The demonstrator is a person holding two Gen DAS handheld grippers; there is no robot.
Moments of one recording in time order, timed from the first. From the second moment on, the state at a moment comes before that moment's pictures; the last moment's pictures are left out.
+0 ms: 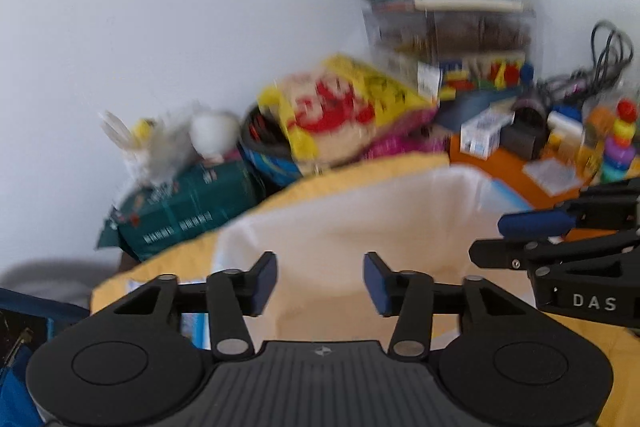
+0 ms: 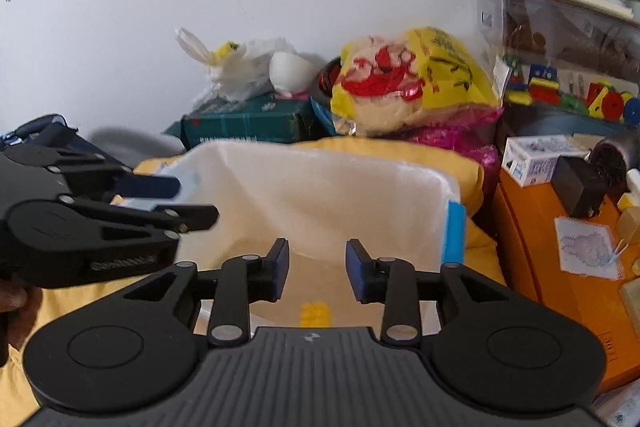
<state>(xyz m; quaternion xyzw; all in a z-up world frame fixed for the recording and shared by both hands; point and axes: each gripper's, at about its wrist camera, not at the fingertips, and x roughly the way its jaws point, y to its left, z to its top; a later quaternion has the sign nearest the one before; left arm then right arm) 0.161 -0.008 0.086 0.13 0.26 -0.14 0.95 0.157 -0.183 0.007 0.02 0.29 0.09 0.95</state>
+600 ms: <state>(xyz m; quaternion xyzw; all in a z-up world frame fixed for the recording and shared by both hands) 0.005 0.028 0.027 0.09 0.31 -0.12 0.94 0.033 -0.172 0.004 -0.01 0.28 0.15 0.95</state>
